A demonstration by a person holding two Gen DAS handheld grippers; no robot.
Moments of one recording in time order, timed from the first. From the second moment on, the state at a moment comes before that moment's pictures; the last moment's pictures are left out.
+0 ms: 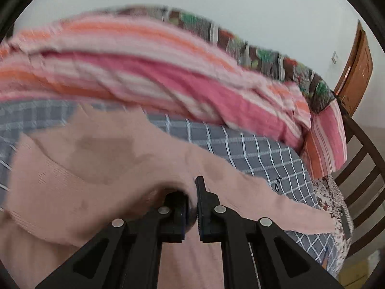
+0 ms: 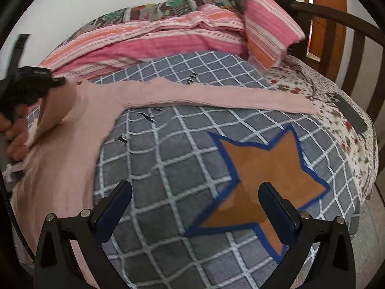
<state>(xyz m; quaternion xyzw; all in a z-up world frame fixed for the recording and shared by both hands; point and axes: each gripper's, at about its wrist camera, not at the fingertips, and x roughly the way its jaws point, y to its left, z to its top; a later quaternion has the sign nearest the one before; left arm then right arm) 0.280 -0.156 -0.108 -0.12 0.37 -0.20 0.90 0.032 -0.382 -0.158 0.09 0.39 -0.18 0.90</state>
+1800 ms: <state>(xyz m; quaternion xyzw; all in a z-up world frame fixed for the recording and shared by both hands) 0.299 0.063 -0.173 -0.03 0.40 -0.04 0.92 0.262 -0.205 -0.184 -0.06 0.45 -0.02 0.89</state>
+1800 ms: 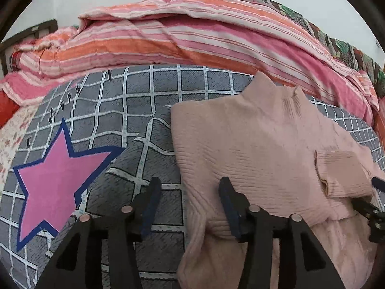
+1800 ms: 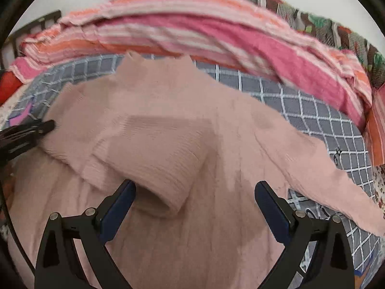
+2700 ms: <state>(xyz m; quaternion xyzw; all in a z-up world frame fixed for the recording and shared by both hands) 0.322 0.071 -0.172 -0.10 0.41 -0.08 0.90 0.255 -0.328 -0.166 0.07 0.41 0.01 0.91</state>
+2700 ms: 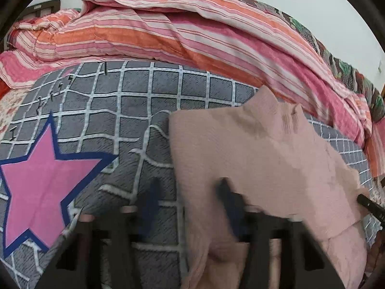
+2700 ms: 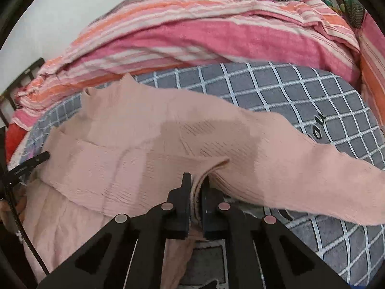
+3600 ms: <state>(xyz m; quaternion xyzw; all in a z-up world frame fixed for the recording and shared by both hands) 0.259 0.086 -0.163 -0.08 0.39 -0.06 0.91 0.256 -0.333 -0.159 0.03 0.42 -0.04 0.91</state>
